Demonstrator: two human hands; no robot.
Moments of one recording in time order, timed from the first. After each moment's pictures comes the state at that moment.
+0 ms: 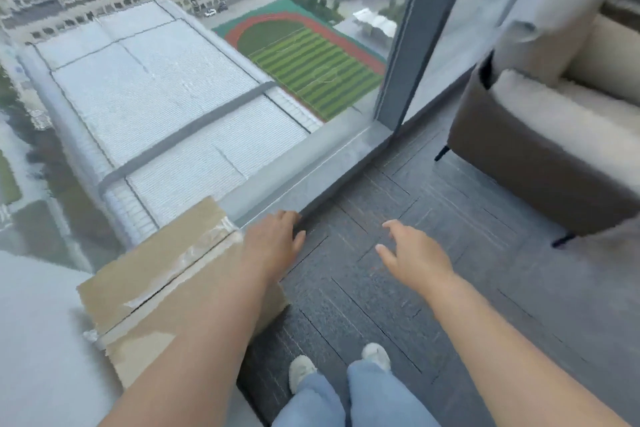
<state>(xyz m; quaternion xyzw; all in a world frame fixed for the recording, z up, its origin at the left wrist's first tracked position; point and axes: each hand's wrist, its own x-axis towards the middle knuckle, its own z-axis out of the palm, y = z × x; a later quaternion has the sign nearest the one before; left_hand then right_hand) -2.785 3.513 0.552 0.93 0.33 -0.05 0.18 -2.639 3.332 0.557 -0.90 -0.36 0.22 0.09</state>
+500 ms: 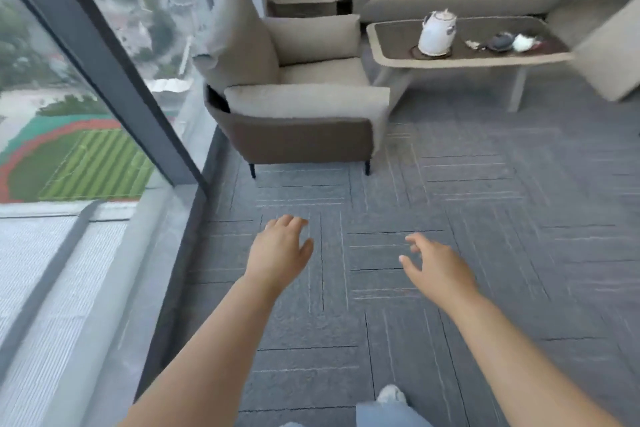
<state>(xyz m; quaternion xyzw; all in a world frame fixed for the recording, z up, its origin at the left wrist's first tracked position) -2.577 3.215 0.590 0.98 -0.09 -0.05 0.16 -2.620 2.965 0.577 -0.97 0.07 0.10 0.19</state>
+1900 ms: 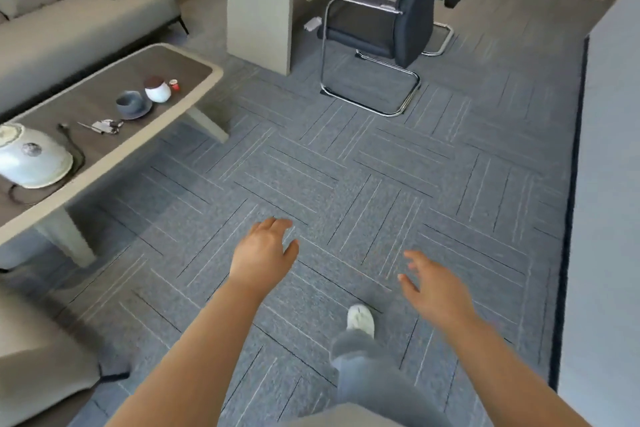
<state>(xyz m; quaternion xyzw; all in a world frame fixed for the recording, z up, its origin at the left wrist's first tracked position) -2.227 2.385 0.576 0.83 -0.50 -0.14 0.17 -2.481 2.286 0.547 -0.81 0.54 0.03 0.24</state>
